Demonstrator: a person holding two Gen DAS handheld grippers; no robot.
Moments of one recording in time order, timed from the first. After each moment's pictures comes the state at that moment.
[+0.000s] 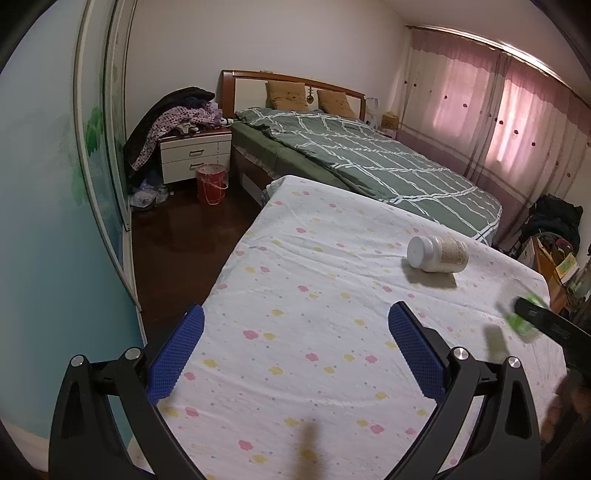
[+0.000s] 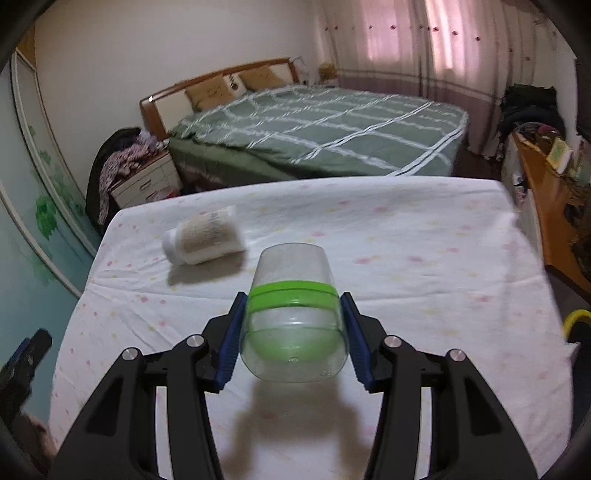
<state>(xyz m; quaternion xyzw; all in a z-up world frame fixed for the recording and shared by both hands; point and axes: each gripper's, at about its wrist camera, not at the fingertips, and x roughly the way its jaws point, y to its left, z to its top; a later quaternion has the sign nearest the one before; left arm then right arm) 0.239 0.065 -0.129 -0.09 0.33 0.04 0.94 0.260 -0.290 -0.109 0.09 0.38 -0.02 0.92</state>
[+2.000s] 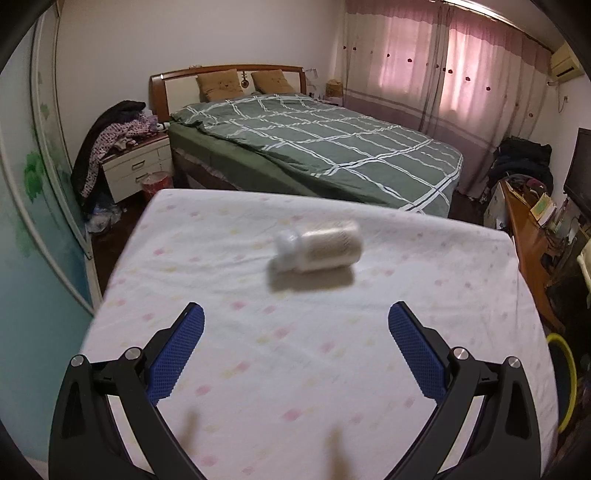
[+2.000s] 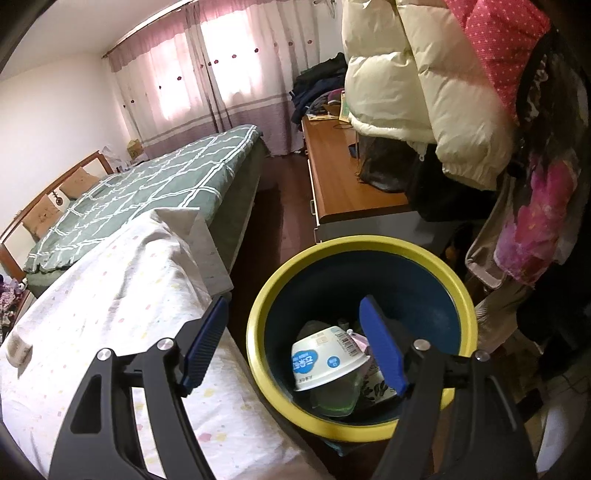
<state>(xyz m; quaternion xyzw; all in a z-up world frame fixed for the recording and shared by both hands) 0.300 -0.082 -0.109 -0.02 0.37 -0.05 0.93 0.081 -0.546 -0.137 0.22 0.28 -0.35 0.87</state>
